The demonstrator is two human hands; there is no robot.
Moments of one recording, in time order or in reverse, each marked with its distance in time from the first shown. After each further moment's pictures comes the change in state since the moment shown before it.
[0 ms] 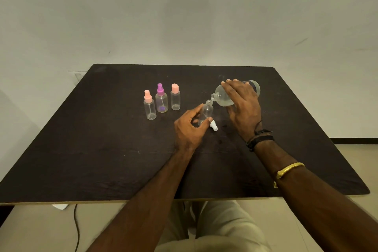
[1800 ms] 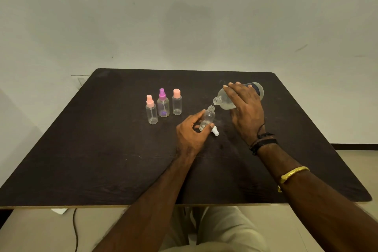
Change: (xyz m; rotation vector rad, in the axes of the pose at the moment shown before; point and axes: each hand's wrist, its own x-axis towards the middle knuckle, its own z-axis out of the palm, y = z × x) left_hand 0.000 -0.001 0.001 -0.017 -0.008 -0.019; right_hand 0.006 0.000 -0.008 -0.033 0.005 -0.030
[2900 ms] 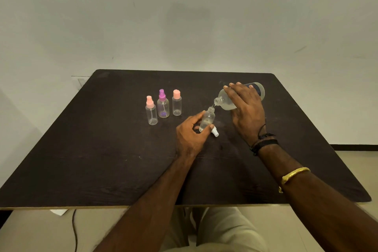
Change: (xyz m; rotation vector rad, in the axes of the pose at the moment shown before) left_hand -0.001 0.002 -0.001 0.004 -0.003 -0.005; right_hand 0.000 -0.001 -0.004 -0.001 -0.001 -0.003
